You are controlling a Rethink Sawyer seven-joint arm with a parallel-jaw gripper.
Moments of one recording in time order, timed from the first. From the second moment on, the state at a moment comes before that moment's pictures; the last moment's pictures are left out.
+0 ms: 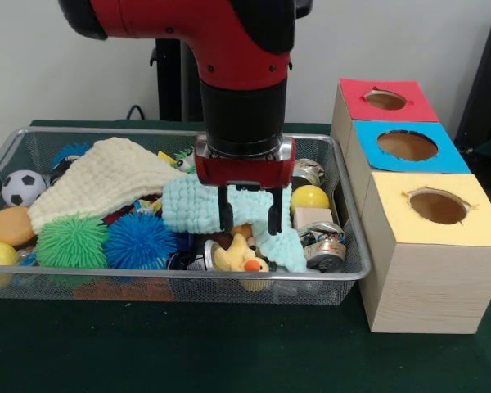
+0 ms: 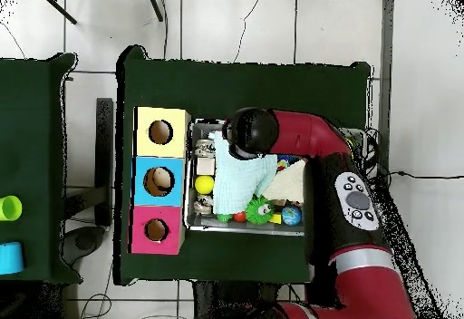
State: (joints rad) arm -0.40 -0.50 0.24 1.37 -0.25 0.71 1.78
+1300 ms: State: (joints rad) arm -0.39 -0.45 0.29 1.31 -0.29 0.70 1.78
